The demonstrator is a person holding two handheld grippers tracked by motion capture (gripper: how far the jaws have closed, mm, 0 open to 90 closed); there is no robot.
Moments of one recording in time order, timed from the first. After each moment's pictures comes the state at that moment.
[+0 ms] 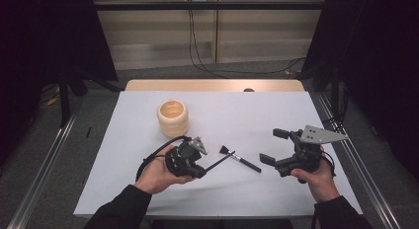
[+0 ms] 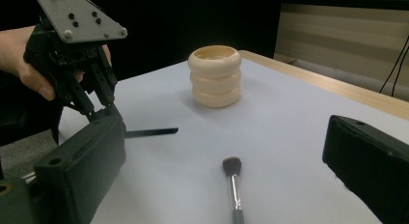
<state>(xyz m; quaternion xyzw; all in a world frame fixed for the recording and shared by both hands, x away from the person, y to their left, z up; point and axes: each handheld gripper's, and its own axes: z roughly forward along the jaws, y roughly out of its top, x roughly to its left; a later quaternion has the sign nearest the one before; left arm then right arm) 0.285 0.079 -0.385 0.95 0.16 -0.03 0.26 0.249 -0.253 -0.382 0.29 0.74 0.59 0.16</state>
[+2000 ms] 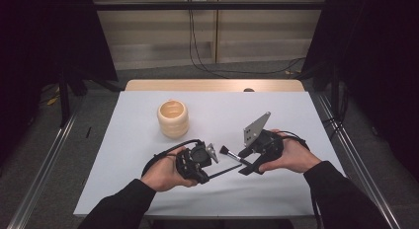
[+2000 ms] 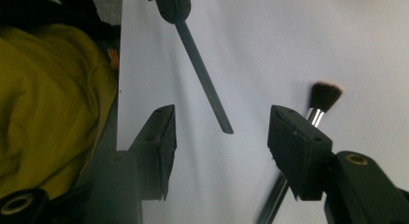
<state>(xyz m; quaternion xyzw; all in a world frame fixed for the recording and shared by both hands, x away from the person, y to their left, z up) 0.278 0.052 -0.385 0.98 0.10 -0.03 0.18 0.295 -0.168 -0.369 0.09 0.96 0.28 -0.02</state>
